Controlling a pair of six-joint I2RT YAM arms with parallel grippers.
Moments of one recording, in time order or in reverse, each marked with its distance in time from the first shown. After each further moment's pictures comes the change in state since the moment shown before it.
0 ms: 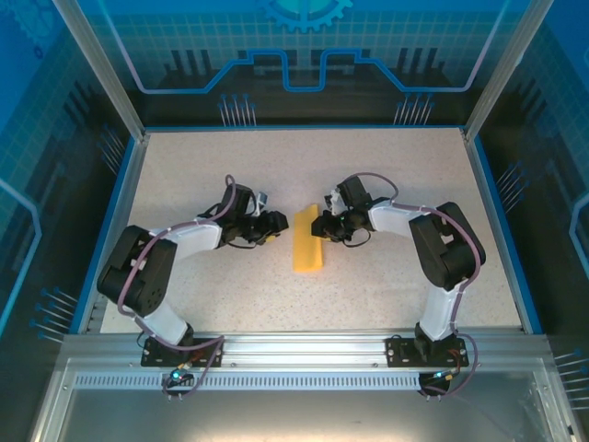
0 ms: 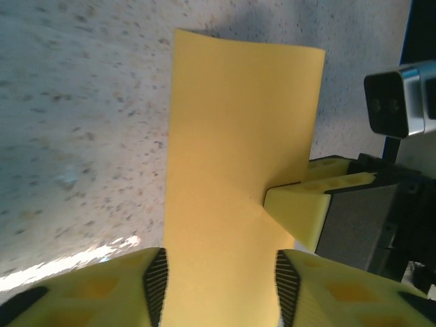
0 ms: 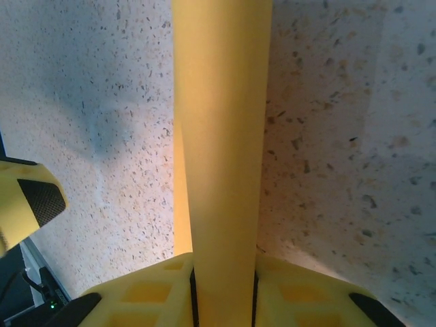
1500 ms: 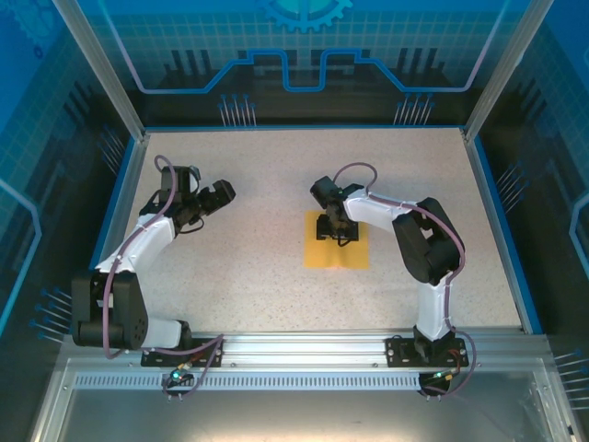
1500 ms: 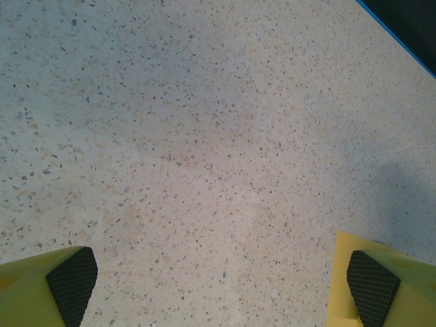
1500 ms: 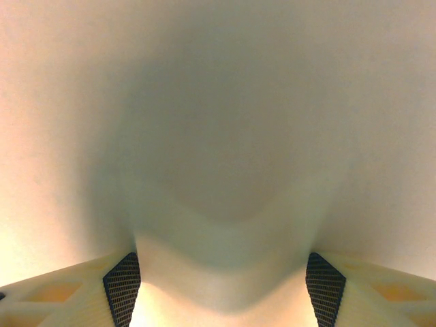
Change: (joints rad) left arm 0.370 -0.283 0.066 -0.315 -0.309 0.262; right arm 0.140 0.109 0.276 -0.519 0.684 0.053
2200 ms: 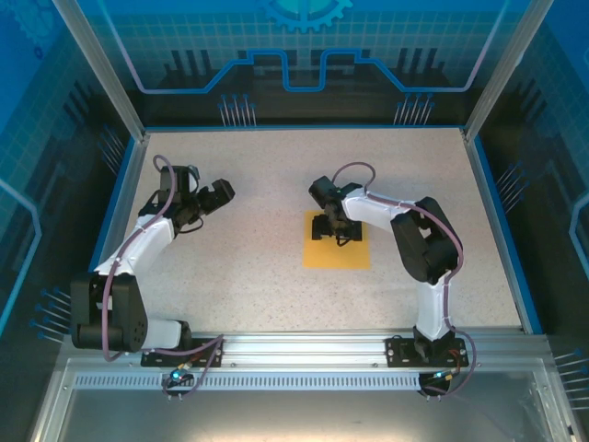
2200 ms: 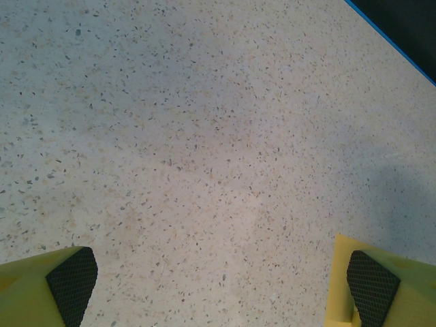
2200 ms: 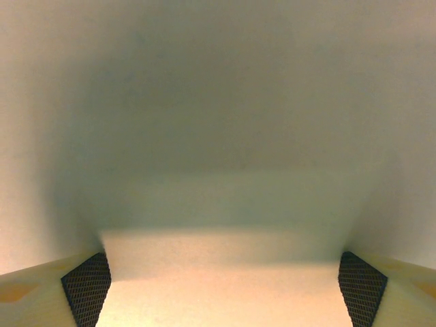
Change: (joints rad) left arm 0.000 -0.013 0.000 0.000 -0.011 0.001; right arm 0.006 0.016 0.020 -0.024 0.010 0.005
